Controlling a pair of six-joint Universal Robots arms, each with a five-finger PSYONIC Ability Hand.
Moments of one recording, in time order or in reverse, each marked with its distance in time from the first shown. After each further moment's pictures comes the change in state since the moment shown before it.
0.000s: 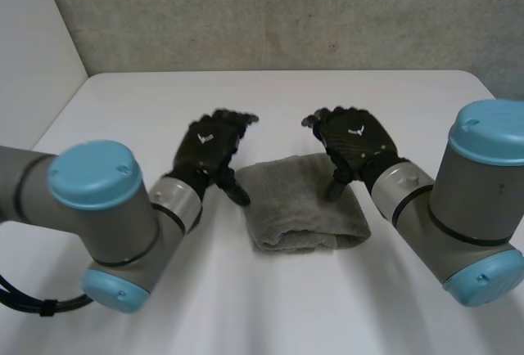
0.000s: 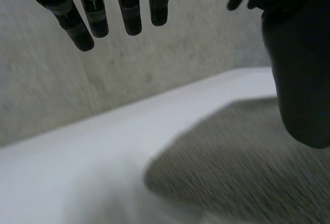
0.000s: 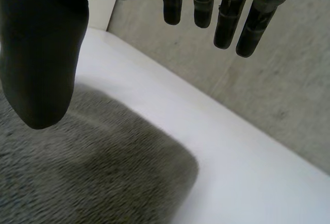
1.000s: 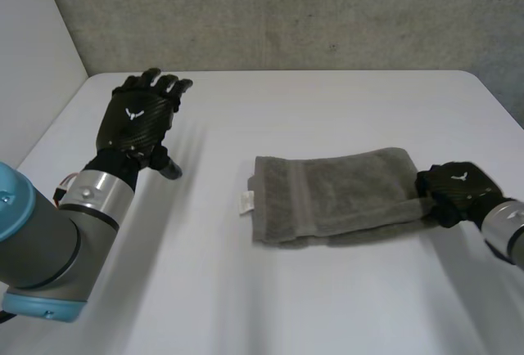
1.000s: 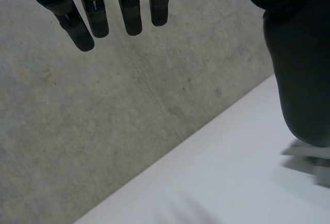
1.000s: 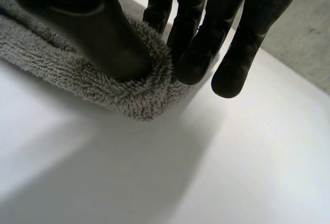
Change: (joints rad) left arm 0.214 0.305 -0.325 0.265 0.075 0.268; right arm -0.556 -0.050 0.306 -0.007 -0.307 -0.344; left_hand 0.001 0.000 0.001 0.000 0.003; right_hand 1.062 1.030 1.092 1.081 1.094
